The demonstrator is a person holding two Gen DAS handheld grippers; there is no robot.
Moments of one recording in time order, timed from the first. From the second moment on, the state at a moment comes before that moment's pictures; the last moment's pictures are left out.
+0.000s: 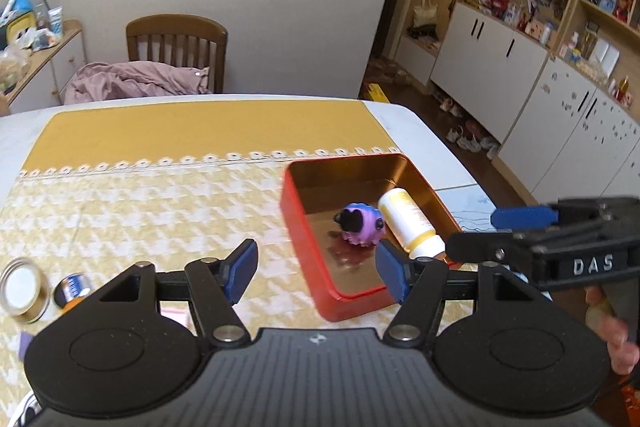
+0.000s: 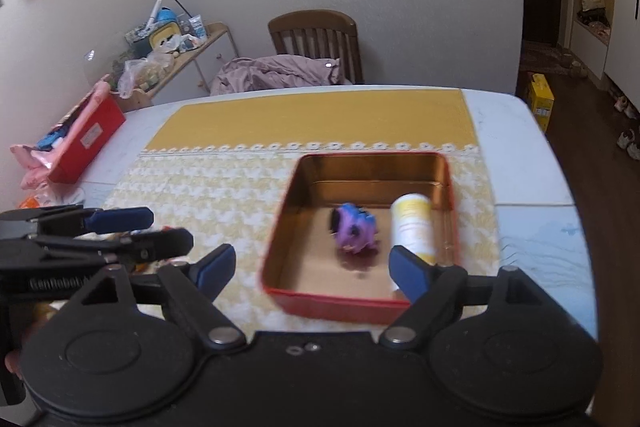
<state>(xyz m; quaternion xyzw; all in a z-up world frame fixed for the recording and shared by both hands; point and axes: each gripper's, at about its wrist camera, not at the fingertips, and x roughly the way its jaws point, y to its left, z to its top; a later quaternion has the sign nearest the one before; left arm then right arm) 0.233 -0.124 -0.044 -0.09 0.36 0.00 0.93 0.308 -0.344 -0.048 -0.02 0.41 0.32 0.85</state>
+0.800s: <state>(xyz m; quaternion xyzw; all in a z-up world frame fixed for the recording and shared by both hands) 0.080 0.073 -0.084 -0.11 0.39 0.06 0.91 0.195 -0.197 -0.093 -0.09 0.39 0.37 0.84</state>
